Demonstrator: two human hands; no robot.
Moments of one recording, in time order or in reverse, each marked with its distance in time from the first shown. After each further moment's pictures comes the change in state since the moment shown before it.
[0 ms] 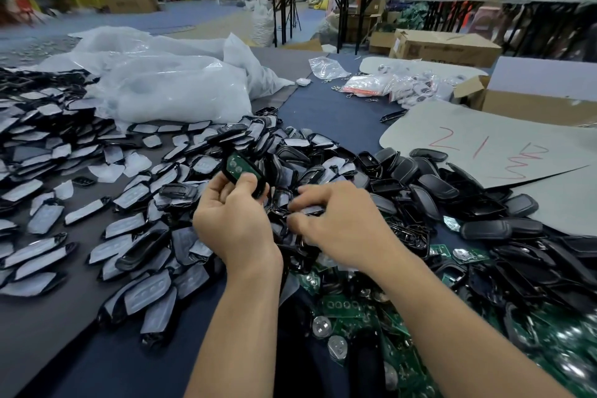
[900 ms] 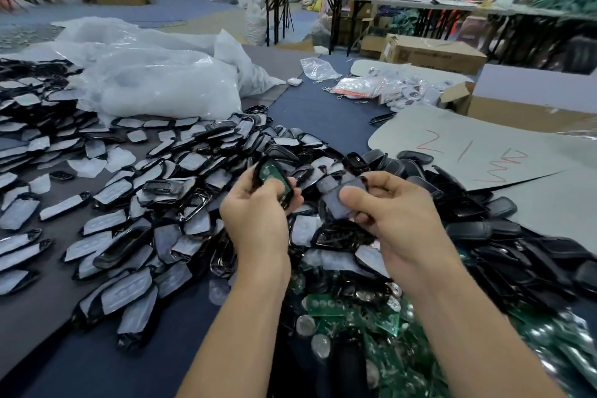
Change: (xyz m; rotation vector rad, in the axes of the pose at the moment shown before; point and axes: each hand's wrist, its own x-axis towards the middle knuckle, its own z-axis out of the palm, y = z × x) left_hand -0.023 -0.011 0.002 0.095 -0.308 -0.084; right_hand -0.024 0.020 -0.037 0.898 0.334 0.272
